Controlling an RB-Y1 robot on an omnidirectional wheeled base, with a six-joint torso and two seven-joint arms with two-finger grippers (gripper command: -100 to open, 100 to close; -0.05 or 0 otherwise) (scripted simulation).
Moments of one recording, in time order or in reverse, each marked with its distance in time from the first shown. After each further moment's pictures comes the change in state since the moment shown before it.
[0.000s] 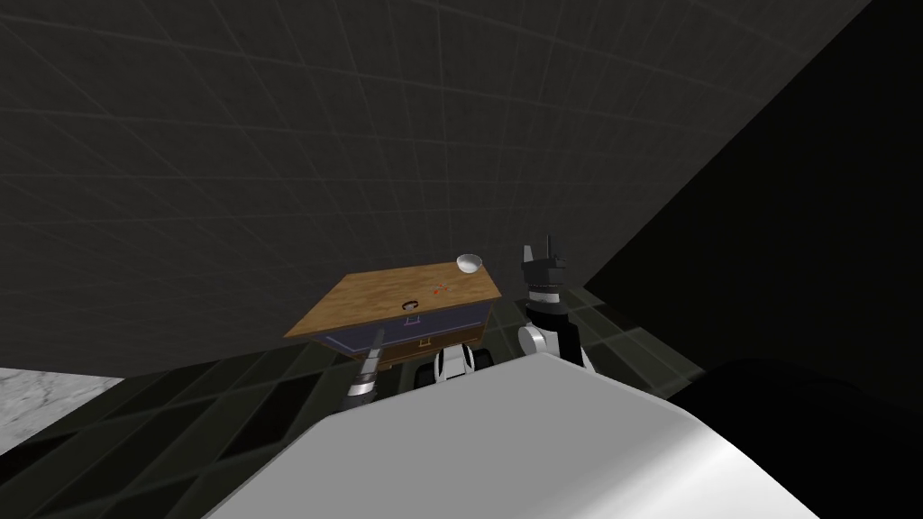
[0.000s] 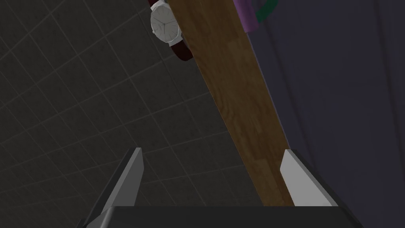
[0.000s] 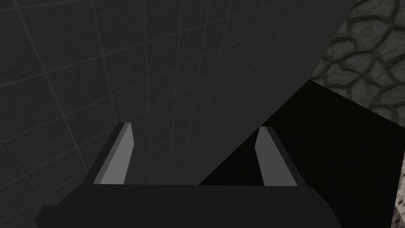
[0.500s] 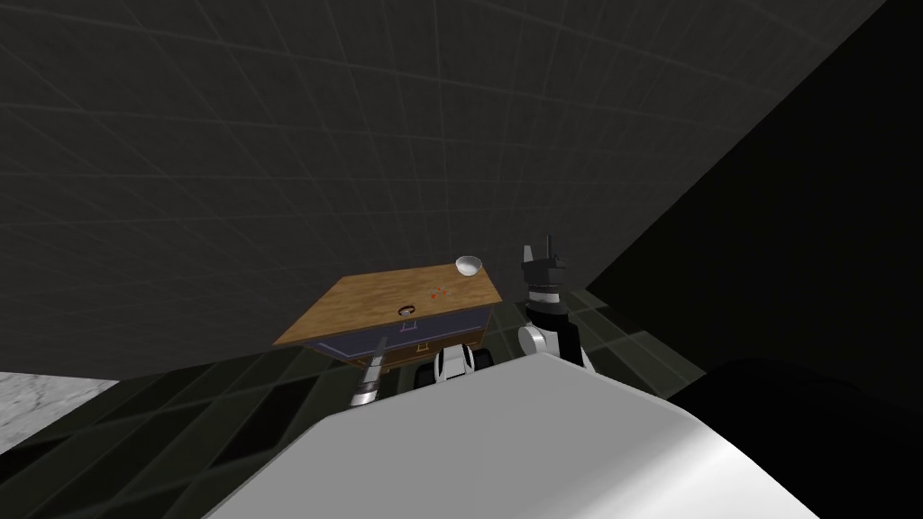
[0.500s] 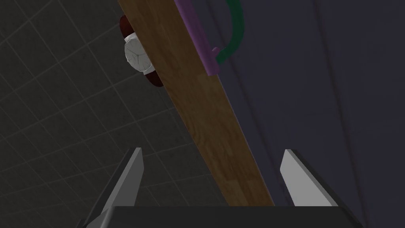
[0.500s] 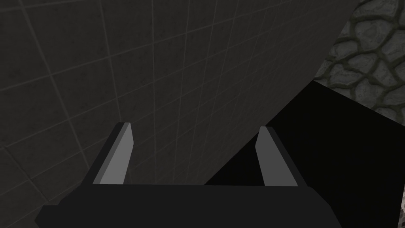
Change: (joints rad) left arm -0.015 -0.025 0.012 0.136 -0.008 -0.070 -0.019; right arm 0.000 0.000 0.000 0.000 0.000 0.000 0.000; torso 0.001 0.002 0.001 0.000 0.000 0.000
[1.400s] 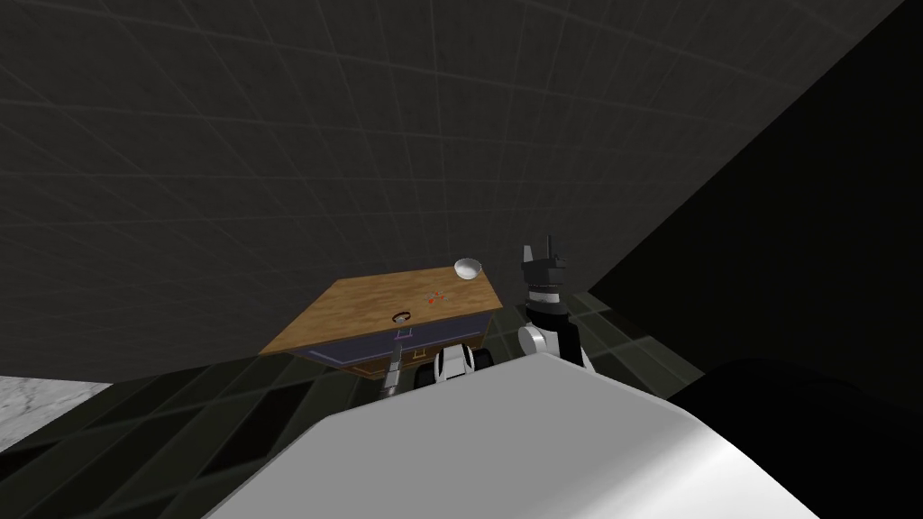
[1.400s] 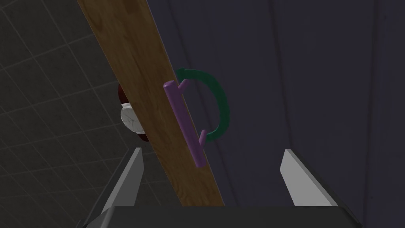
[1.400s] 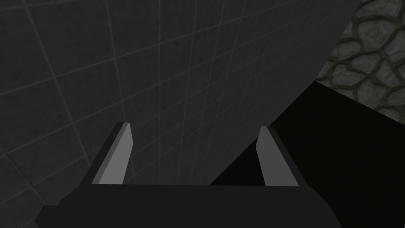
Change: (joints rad) left arm -0.031 -0.158 0.017 0.193 -0.011 -0.101 -0.029; right arm 0.000 0.000 0.000 0.000 0.000 0.000 0.000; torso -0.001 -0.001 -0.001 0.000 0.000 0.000
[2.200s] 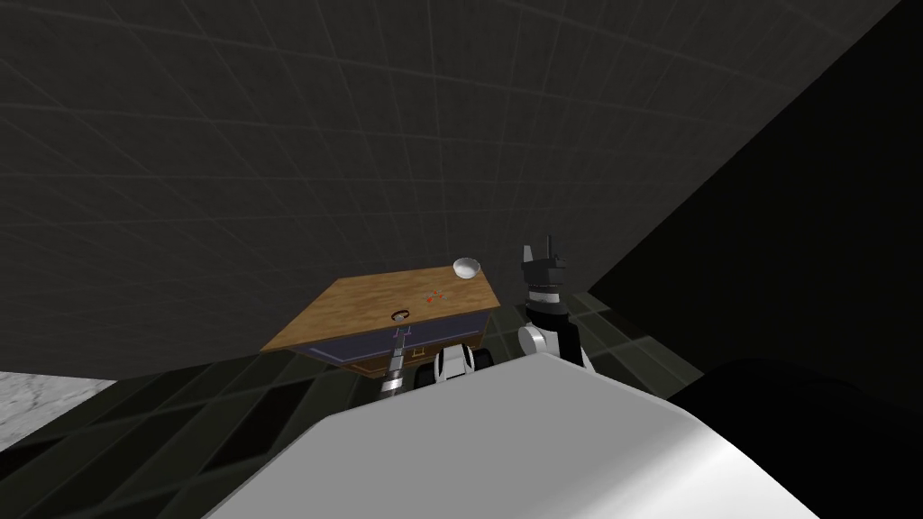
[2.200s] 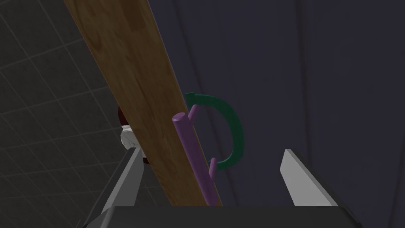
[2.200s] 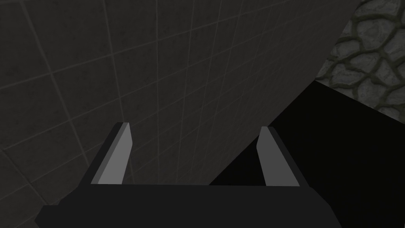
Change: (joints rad) left arm -0.048 -0.017 -0.003 -0.059 0.008 0.105 0.009; right arm 0.000 0.000 0.000 0.000 0.000 0.000 0.000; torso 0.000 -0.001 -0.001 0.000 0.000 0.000
